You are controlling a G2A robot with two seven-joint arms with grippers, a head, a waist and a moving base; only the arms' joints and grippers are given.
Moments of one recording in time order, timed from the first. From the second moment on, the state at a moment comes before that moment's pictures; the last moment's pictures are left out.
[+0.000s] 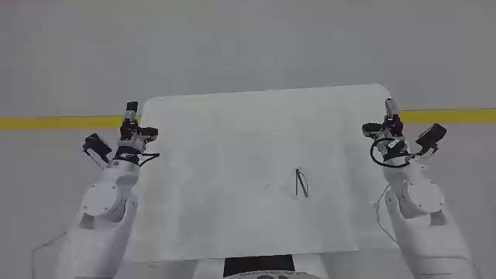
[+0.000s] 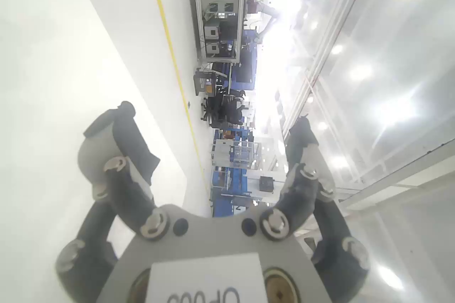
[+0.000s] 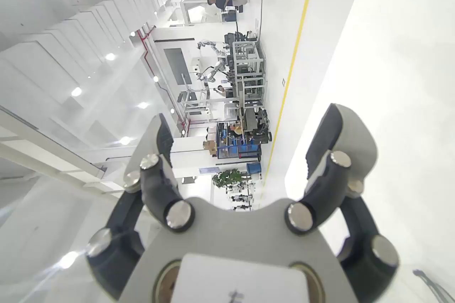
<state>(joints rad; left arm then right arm) 1.73 -1.15 -1.60 -1.80 -0.42 0.00 0.00 -1.72 -1.15 1.61 -1.80 0.38 -0.02 0.00</state>
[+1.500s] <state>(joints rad) 1.73 -1.15 -1.60 -1.80 -0.42 0.00 0.00 -1.67 -1.14 1.52 -1.82 -0.36 -0.16 0.08</state>
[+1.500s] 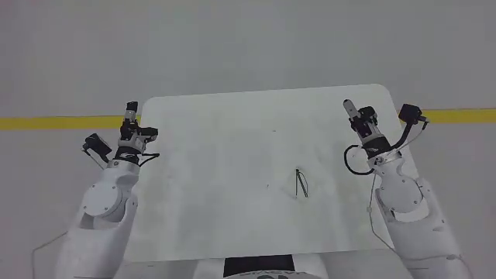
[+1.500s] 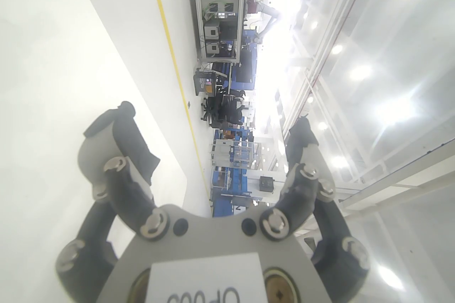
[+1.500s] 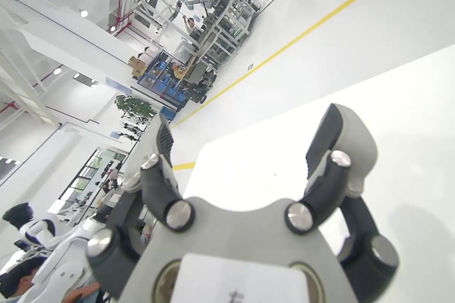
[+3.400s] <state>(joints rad) 1.73 -1.15 -1.60 -1.80 -0.42 0.00 0.00 -1.46 -1.10 1.20 -1.97 -1.10 -0.31 1.19</state>
